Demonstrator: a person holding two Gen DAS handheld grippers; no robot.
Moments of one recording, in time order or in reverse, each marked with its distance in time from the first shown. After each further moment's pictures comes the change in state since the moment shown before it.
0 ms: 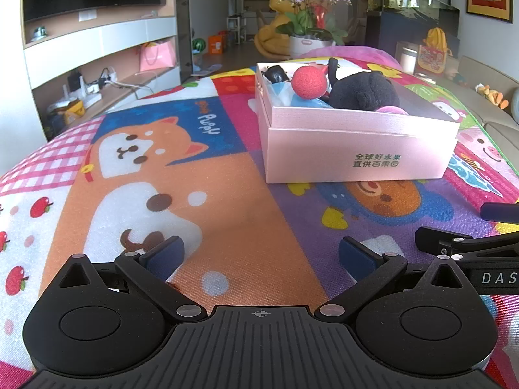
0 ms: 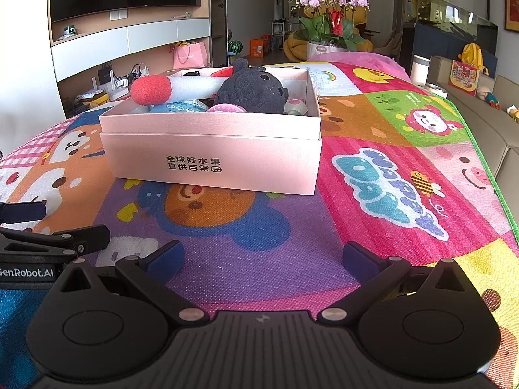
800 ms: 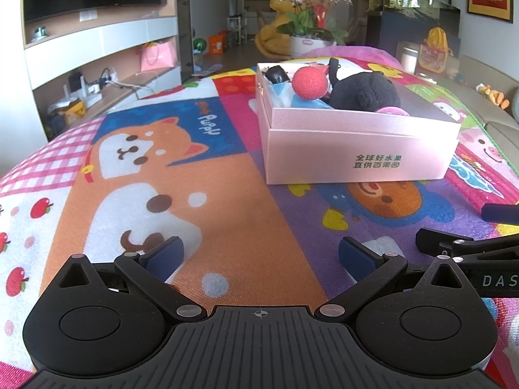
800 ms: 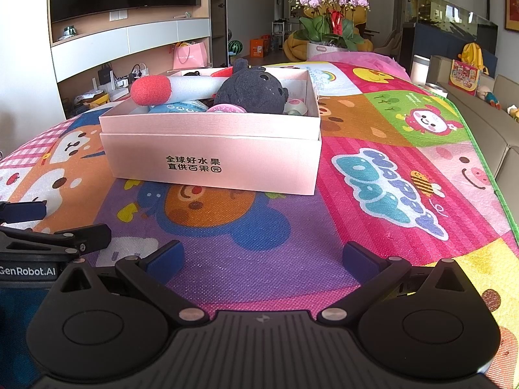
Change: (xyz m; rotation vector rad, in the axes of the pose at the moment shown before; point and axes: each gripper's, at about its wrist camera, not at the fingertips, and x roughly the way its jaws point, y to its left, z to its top) left arm 0.001 0.002 0.001 0.001 0.003 -0.003; right arm 0.000 0.000 0.000 0.000 0.000 0.000
